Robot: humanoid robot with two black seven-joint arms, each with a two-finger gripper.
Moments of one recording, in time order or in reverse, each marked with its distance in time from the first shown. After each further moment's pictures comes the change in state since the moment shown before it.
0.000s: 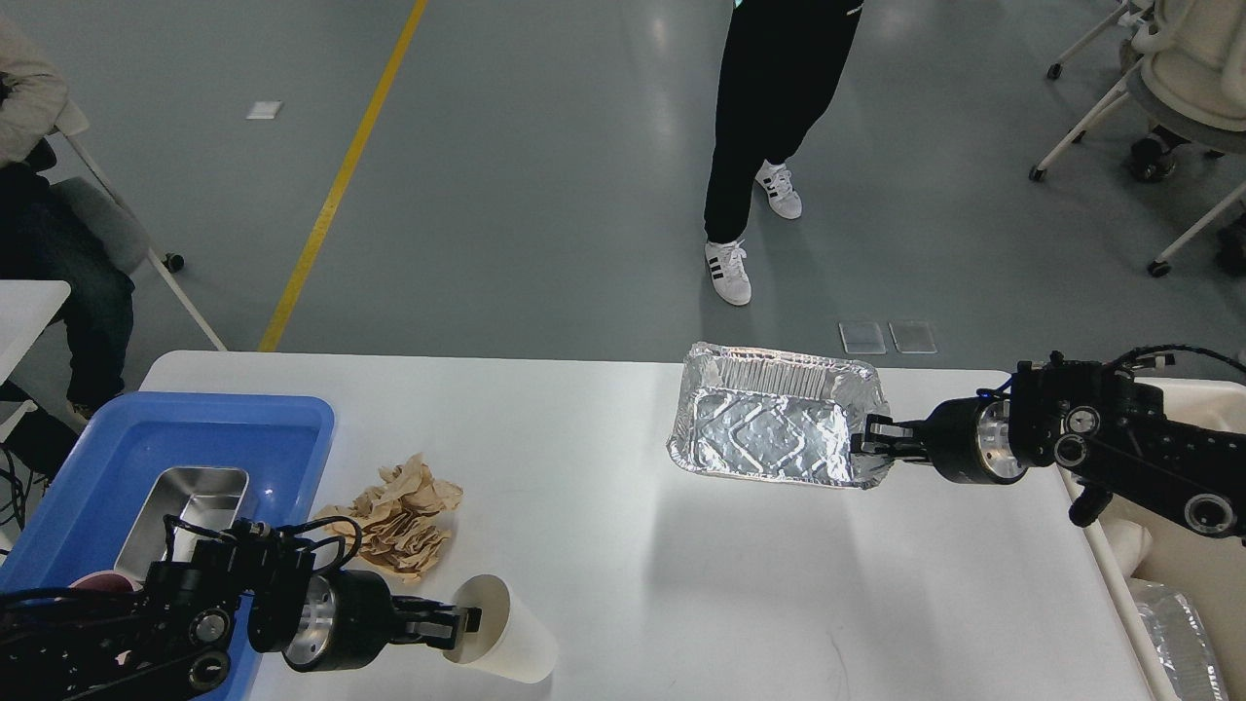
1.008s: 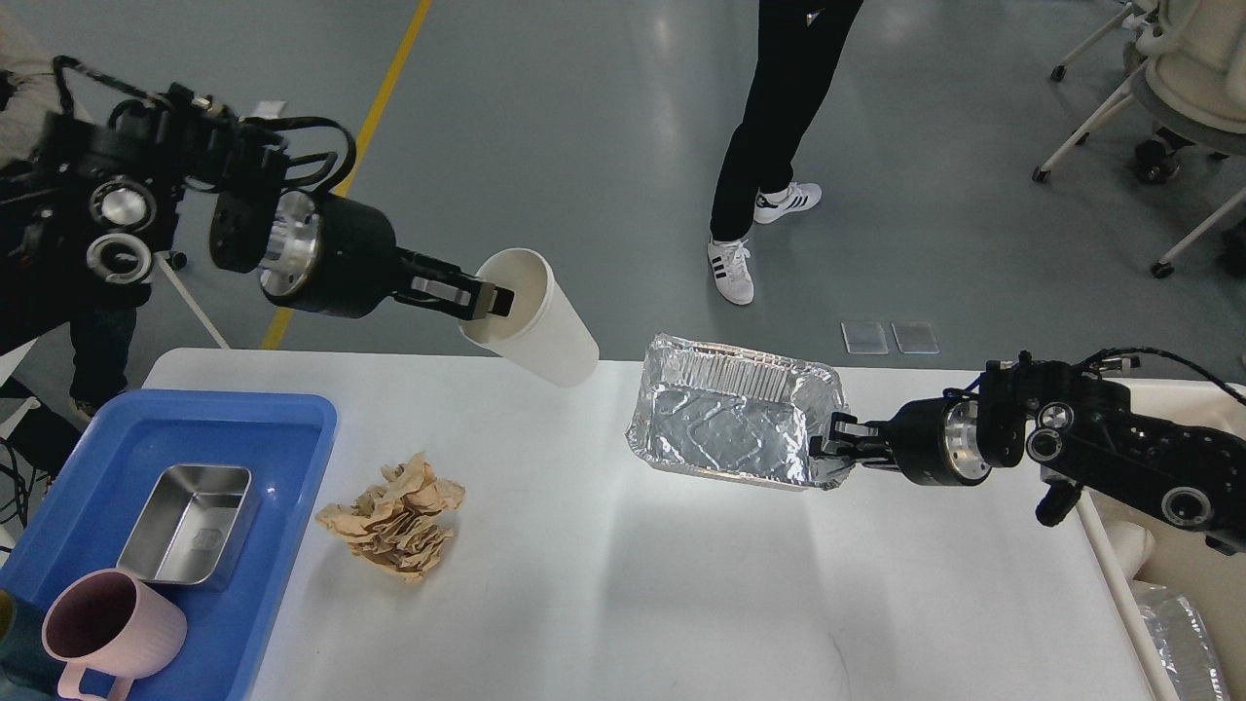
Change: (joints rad) left arm -0.730 -0.035 -0.103 0.109 -0.203 -0.430 0.023; right arm 0.008 0.037 0.002 0.040 0.084 0.009 -0.001
